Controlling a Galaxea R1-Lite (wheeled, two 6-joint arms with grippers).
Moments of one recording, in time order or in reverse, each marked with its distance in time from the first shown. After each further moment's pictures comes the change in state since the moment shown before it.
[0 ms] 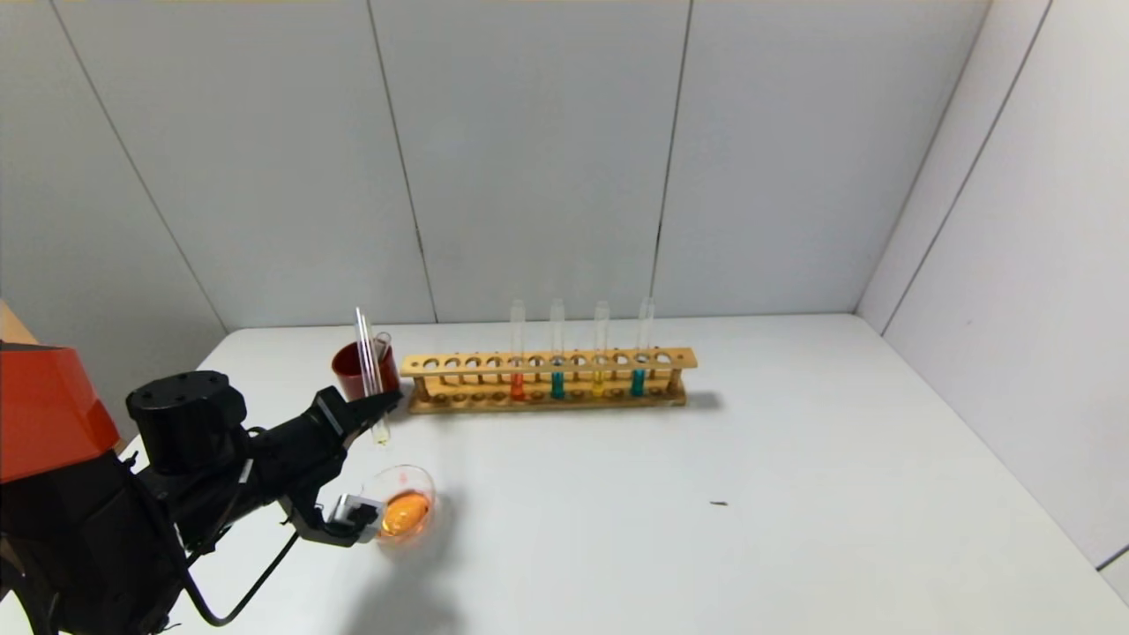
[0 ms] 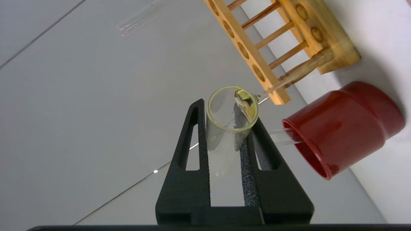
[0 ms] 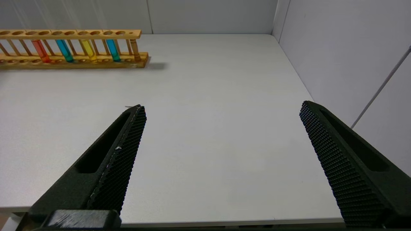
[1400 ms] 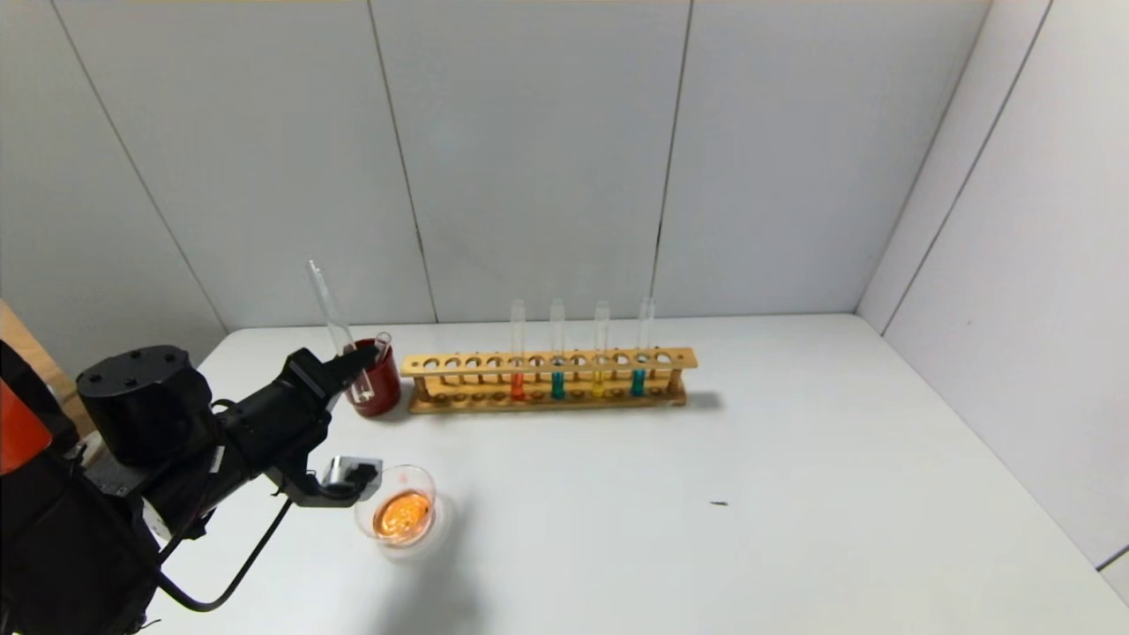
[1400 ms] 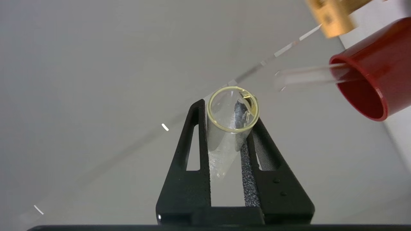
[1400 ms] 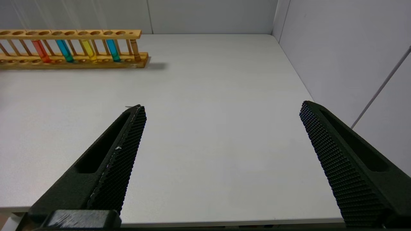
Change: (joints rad) left arm -0.058 -0.150 -0.019 0.001 0.251 -0.099; right arm 0.000 0.000 0.000 0.000 0.000 0.000
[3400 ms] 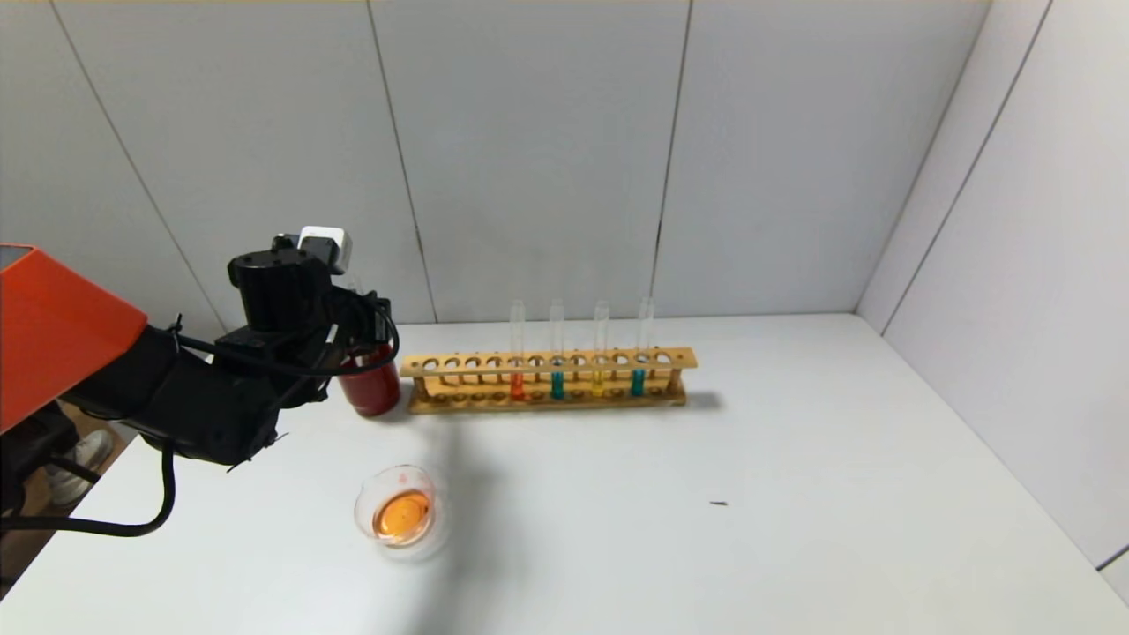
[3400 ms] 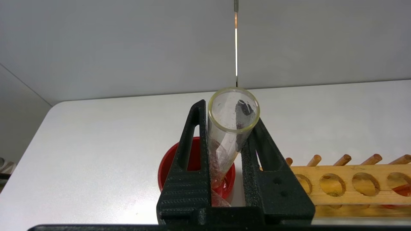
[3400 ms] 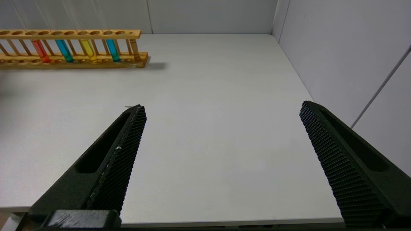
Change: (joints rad) left arm -0.040 0.149 -0.567 0.531 0.490 -2.080; right arm 0.000 0.000 0.000 0.000 0.000 0.000
